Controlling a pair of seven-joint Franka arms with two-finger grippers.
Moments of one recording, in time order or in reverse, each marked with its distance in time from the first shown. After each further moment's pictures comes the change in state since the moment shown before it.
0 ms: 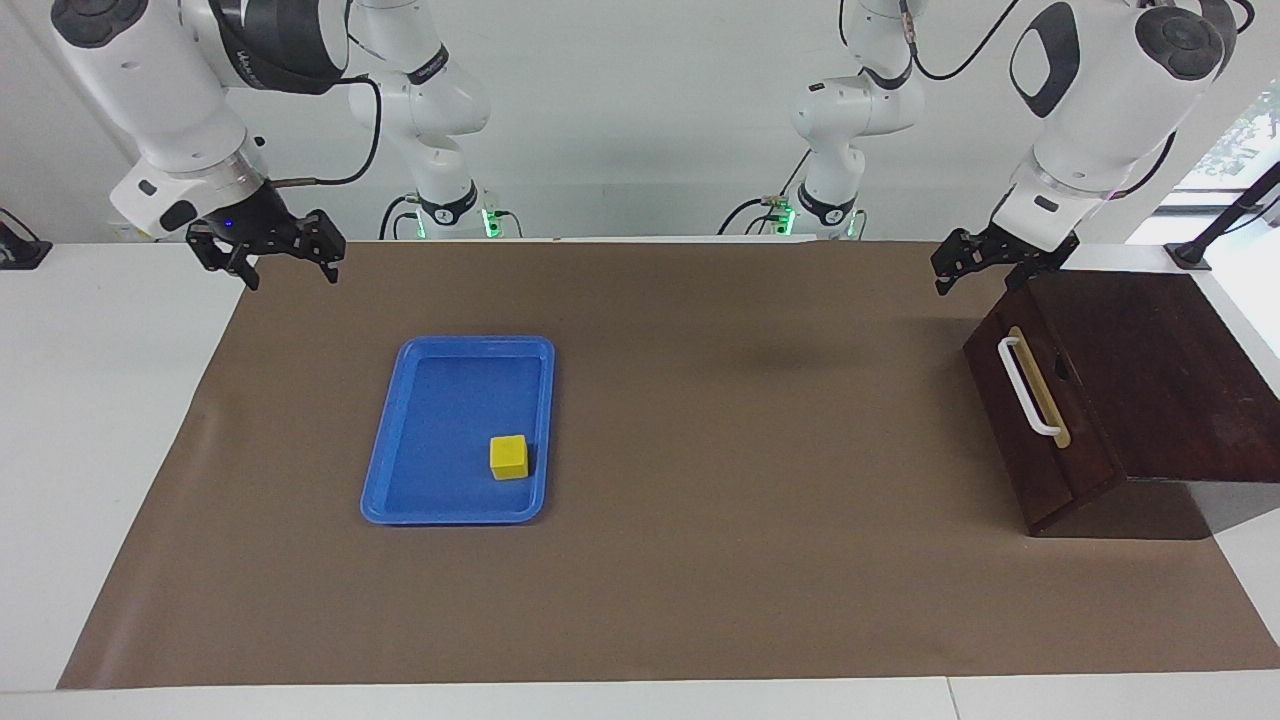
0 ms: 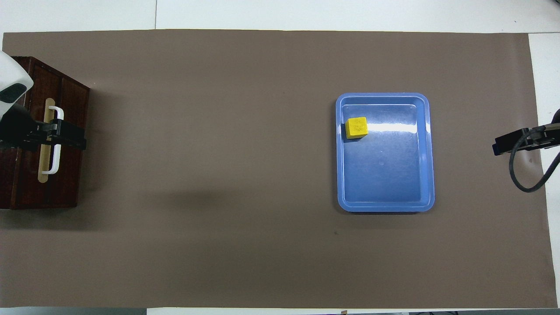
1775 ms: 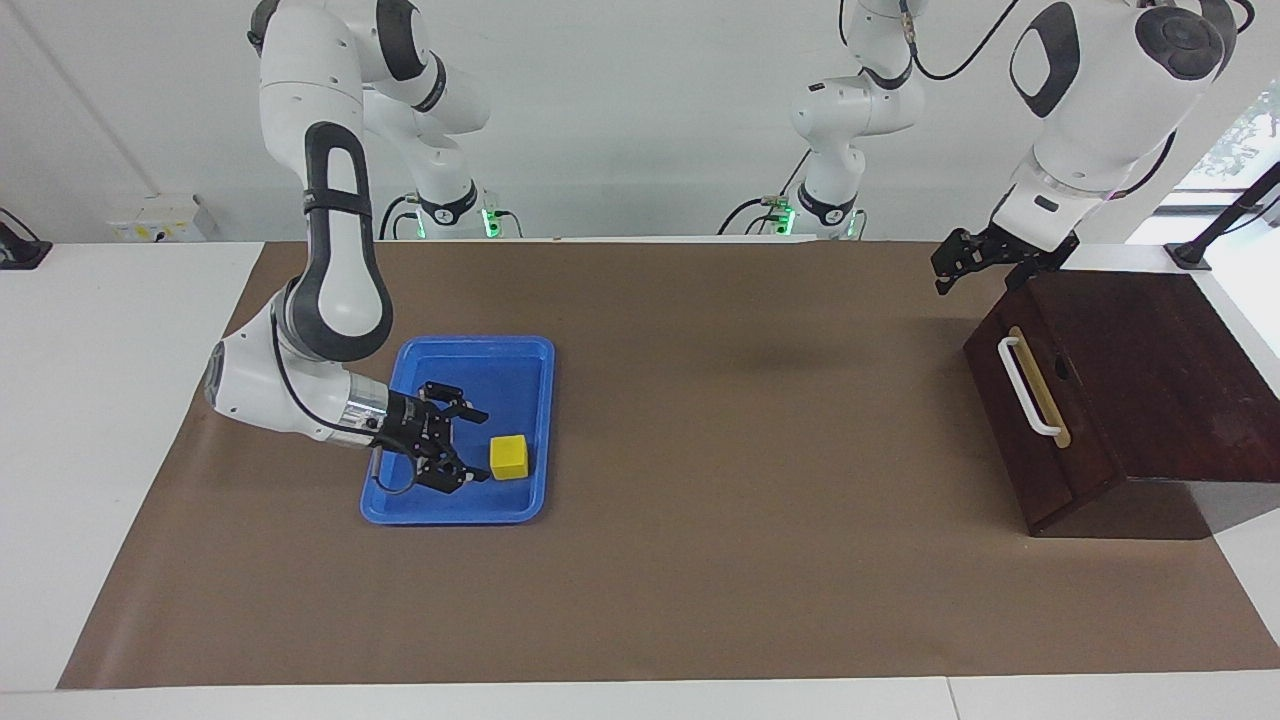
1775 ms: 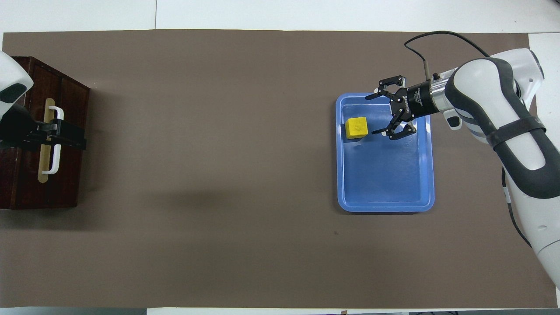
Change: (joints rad) left arm 0.000 0.000 0.000 0.000 0.000 0.000 0.000; right arm 0.063 0.542 0.006 0.031 0.849 0.347 1.158
